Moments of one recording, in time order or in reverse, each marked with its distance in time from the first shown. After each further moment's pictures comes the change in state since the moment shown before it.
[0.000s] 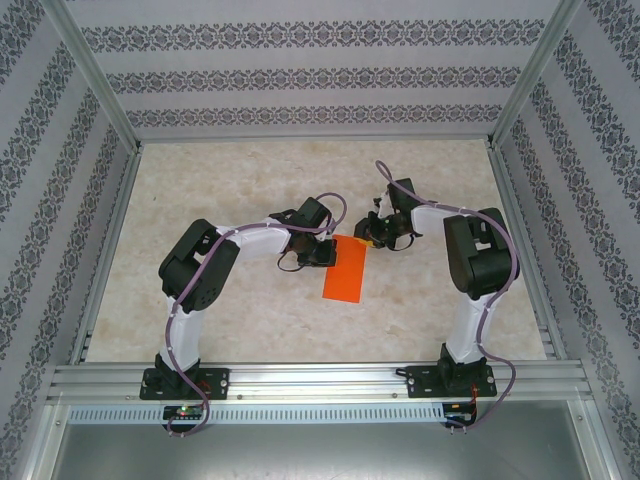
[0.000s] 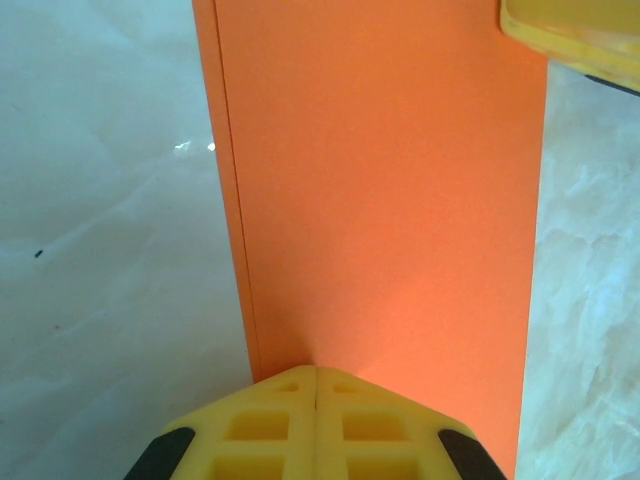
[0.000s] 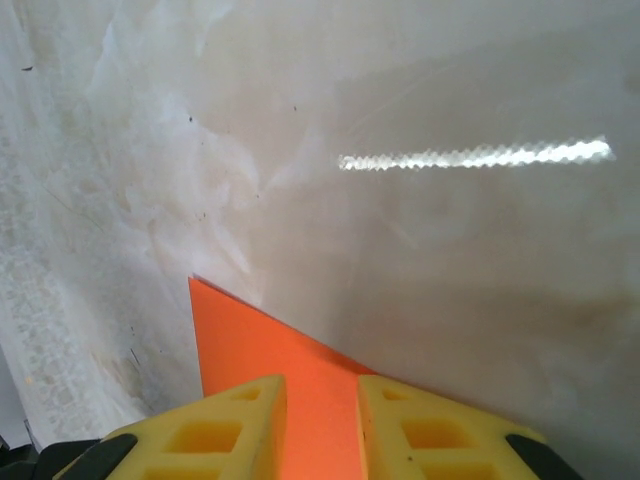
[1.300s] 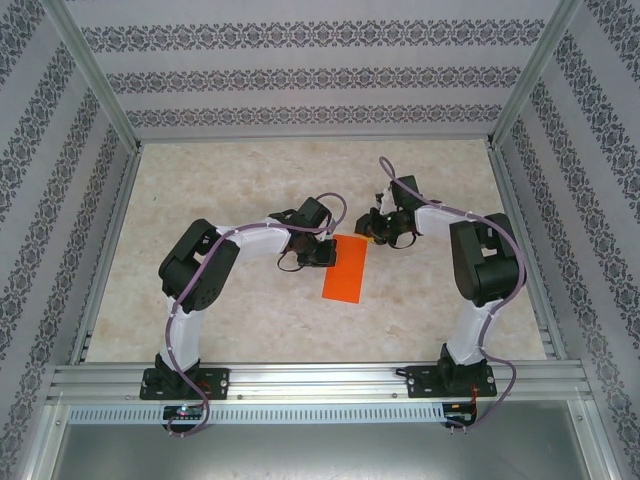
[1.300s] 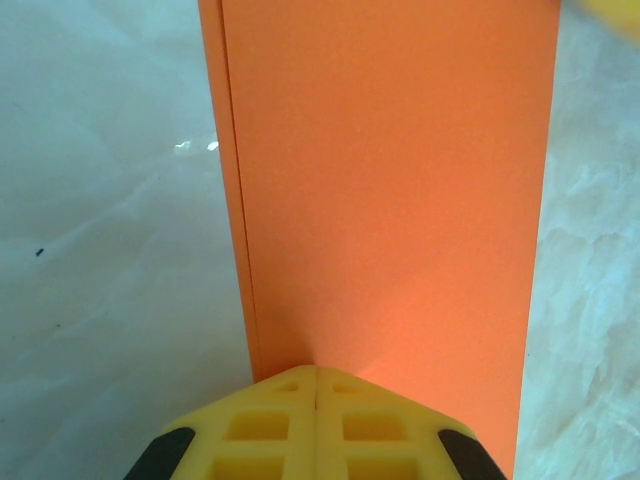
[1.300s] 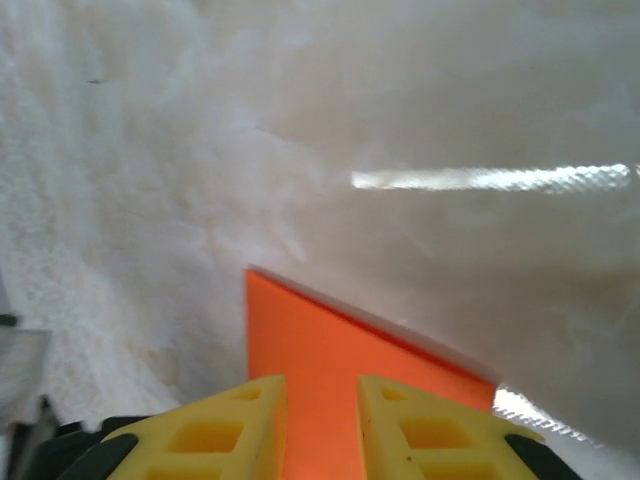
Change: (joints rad) left arm 0.000 0.000 0.000 -0.003 0.000 0.001; right arm 0.000 -0.038 -0.024 0.026 0.001 0.008
